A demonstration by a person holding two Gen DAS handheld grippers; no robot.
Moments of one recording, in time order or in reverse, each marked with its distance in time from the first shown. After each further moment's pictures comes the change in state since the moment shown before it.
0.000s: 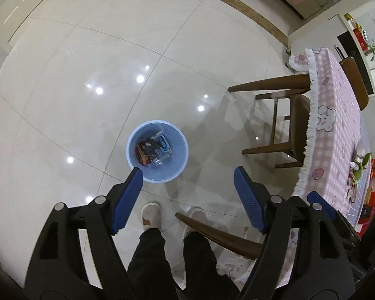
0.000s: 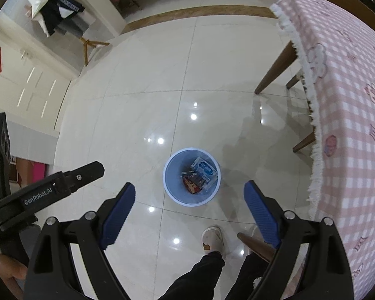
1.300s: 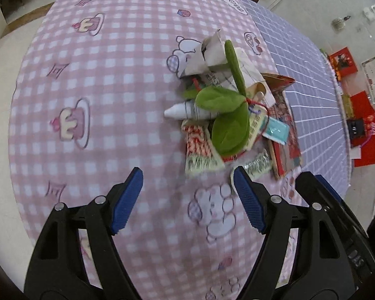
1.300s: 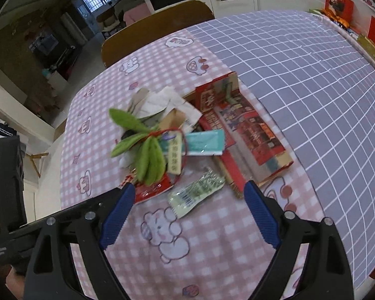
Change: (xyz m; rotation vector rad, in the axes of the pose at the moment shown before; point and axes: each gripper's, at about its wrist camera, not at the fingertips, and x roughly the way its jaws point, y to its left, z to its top) left arm 0.112 -0.525 -0.110 0.552 0.093 -0.154; right arm -0.184 -0.488 -0.026 0.483 -0.330 -0.163
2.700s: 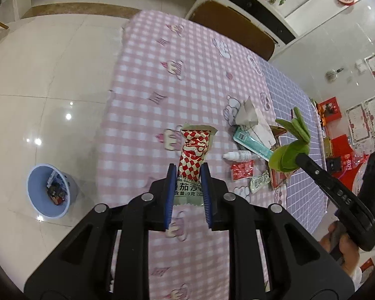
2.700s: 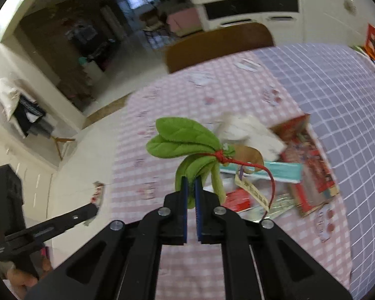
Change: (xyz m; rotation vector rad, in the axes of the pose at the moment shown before) left arm -0.141 0.138 -0.031 -0.160 -0.194 -0.105; right arm -0.042 0.131 0.001 -0.175 -0.056 0.166
